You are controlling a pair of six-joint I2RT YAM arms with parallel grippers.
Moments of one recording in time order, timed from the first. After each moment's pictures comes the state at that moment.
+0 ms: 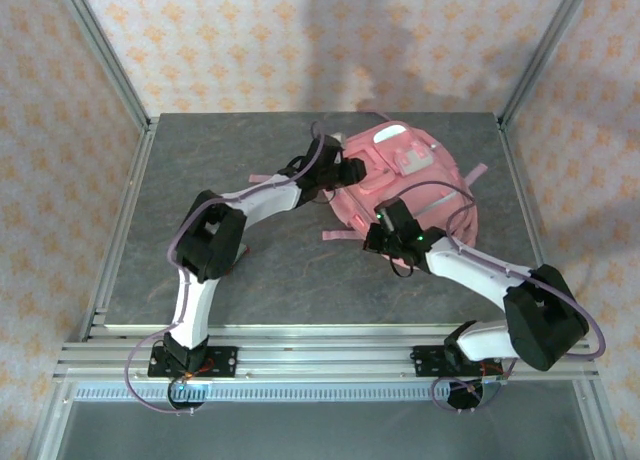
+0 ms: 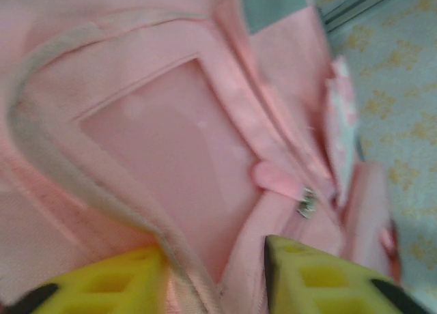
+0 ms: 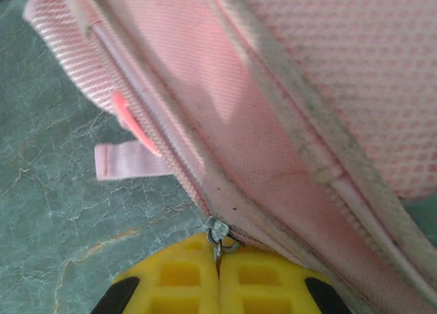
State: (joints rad) left arm -0.58 2.13 1.59 -0.03 0.16 -0.77; right arm 0.60 1.32 0.72 -0.31 0.05 0.73
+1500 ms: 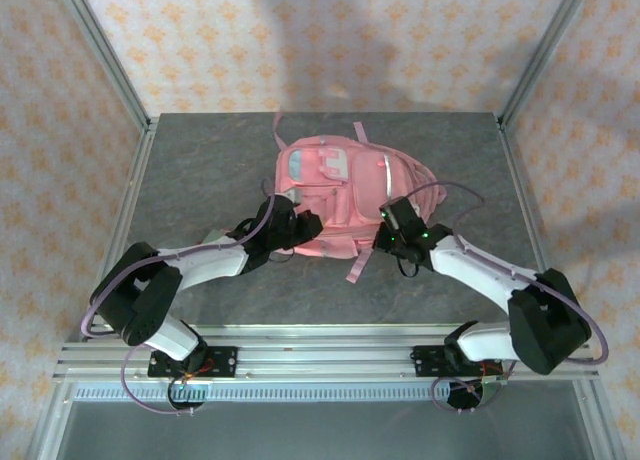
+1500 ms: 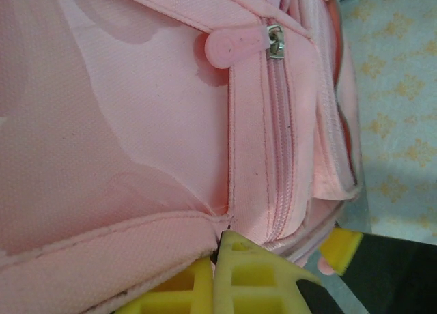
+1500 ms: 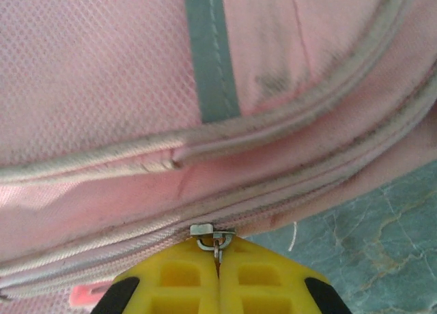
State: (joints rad) left arm -0.61 1.52 0.73 0.23 0.16 -0.96; right arm 0.56 1.32 0.75 -0.42 0.13 0.77
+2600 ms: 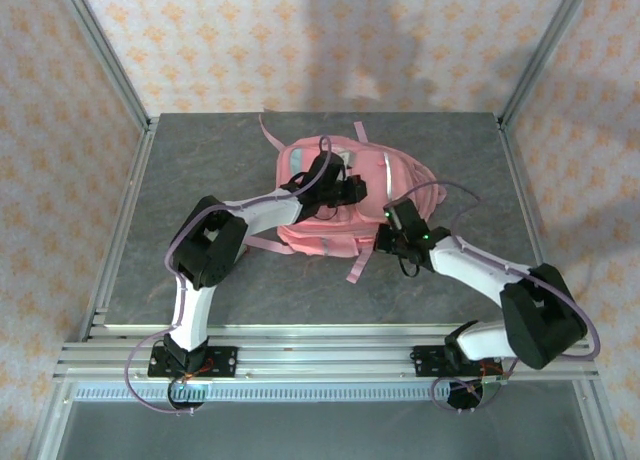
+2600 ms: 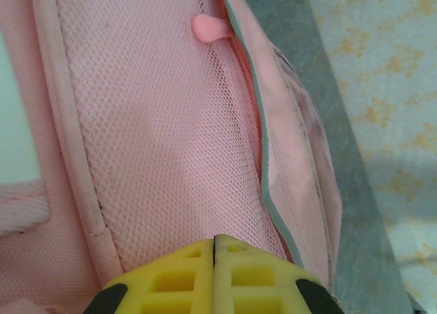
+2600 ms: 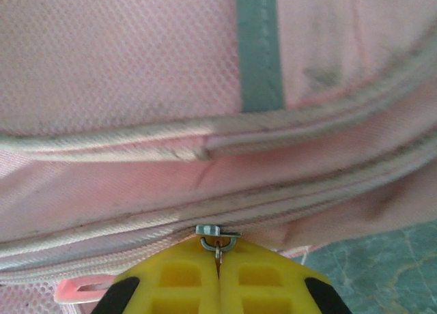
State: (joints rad) left arm -0.62 2.05 1.39 0.10 0.28 -0.75; right arm 0.52 1.36 0.70 -0.29 0.05 0.63
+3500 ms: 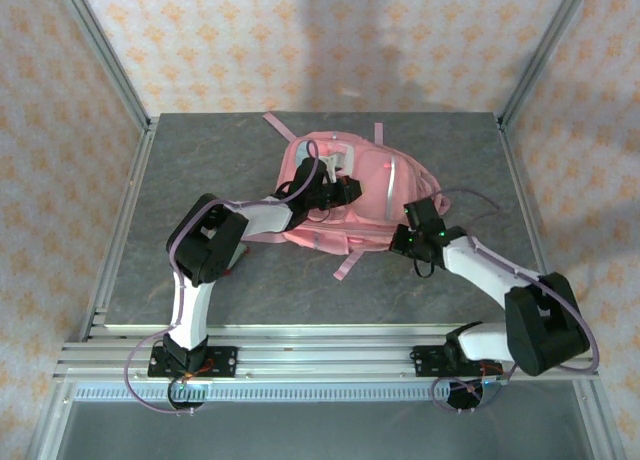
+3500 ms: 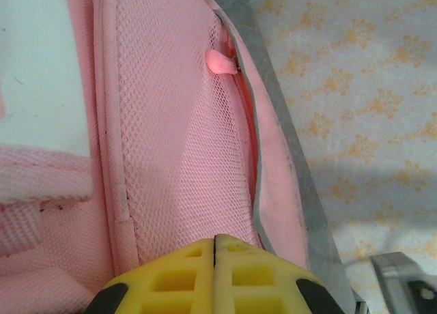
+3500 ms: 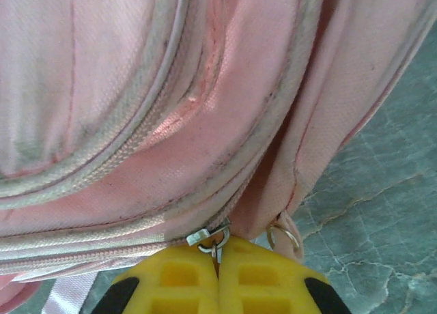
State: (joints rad) left arm -0.56 2.05 1.24 0.39 0.39 -0.82; right arm 0.36 1.28 0.65 -0.39 0.00 0.66
